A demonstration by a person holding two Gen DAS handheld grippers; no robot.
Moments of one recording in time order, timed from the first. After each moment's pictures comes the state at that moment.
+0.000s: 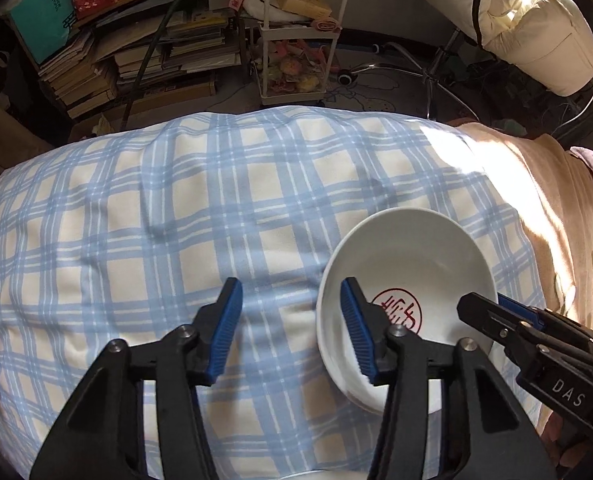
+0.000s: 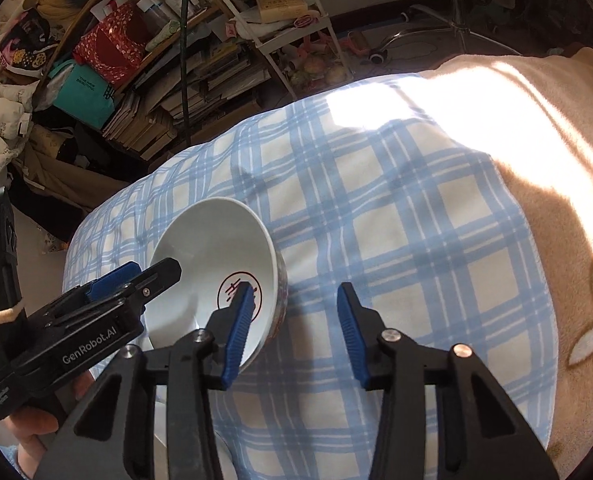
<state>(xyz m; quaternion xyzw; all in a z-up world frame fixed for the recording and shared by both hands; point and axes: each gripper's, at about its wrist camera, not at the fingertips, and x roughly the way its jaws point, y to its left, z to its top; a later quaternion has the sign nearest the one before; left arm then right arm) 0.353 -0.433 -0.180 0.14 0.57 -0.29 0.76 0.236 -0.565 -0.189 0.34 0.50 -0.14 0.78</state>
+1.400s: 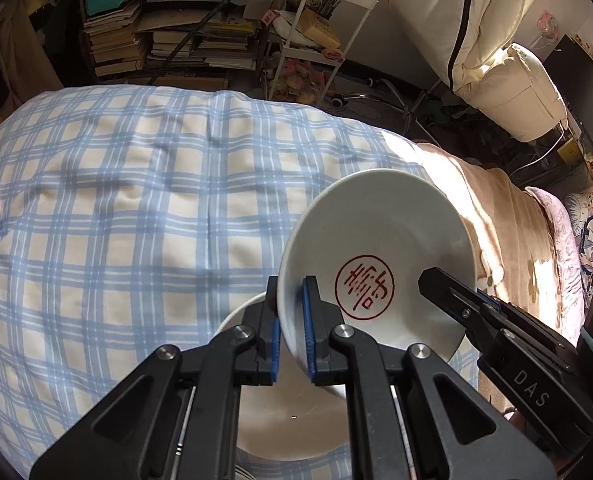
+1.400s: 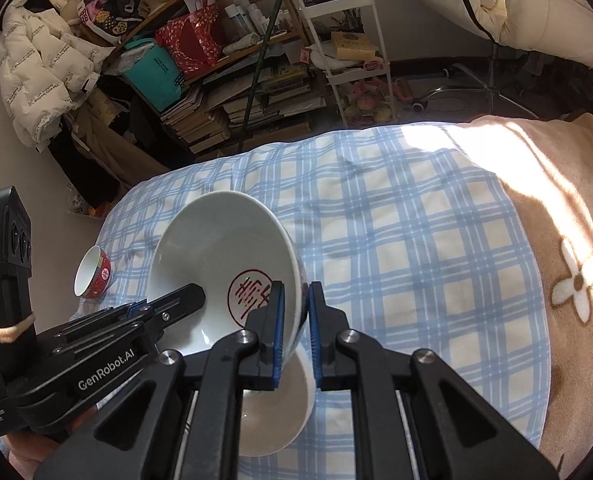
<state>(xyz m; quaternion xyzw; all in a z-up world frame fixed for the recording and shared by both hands) 0.268 -0.321 -0.114 0.01 0.57 -0.29 0.77 0.180 -0.461 -0.105 0.26 0.46 -0.10 0.84</state>
